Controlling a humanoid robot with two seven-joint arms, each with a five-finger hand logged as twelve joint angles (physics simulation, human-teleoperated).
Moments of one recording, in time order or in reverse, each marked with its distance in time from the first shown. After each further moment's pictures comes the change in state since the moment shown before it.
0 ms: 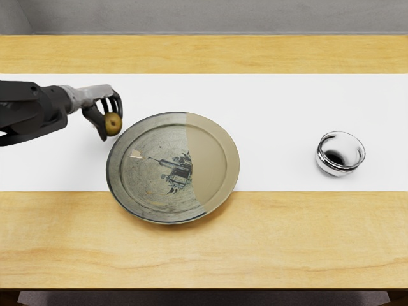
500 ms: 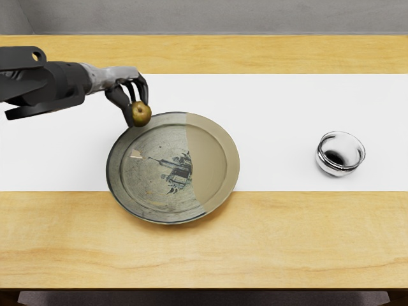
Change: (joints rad) left arm -0.038 -0.008 -0.188 -0.005 -0.017 -0.147 0.037; right arm 0.000 0.000 0.000 0.000 0.000 0.000 0.000
